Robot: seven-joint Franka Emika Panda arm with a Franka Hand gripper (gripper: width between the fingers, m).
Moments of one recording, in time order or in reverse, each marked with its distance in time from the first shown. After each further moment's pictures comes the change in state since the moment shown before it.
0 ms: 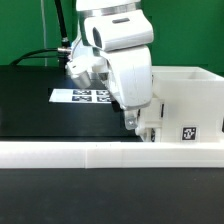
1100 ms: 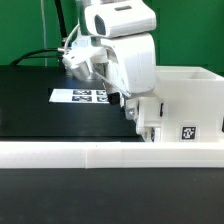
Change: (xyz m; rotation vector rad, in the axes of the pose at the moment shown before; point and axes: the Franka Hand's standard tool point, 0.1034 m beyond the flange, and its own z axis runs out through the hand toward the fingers) arm 0.001 -0.004 -0.013 -0.012 -0.014 -0.088
